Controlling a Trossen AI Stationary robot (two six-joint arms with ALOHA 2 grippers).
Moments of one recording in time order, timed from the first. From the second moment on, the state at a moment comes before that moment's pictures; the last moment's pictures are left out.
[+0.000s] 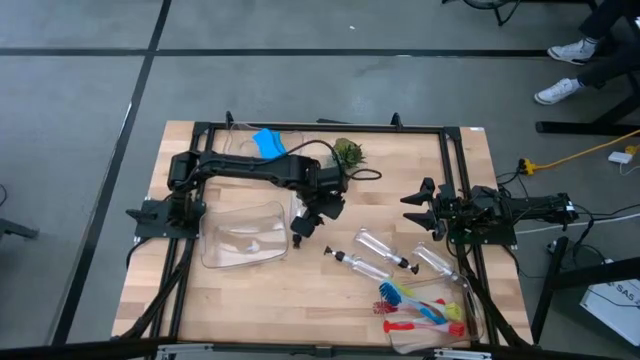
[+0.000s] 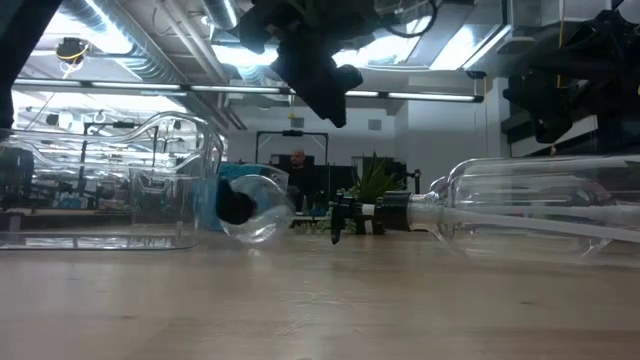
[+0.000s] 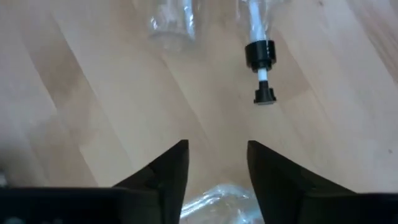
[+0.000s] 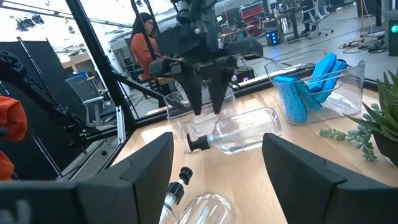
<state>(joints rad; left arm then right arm) 0.06 1.94 1.72 -0.98 0.20 0.50 0.10 0.01 0.01 0.04 0.10 0.31</state>
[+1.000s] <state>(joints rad) 0.00 1.65 1.22 -0.95 0.15 0.24 0.10 0.01 0.01 0.04 0.10 0.31</state>
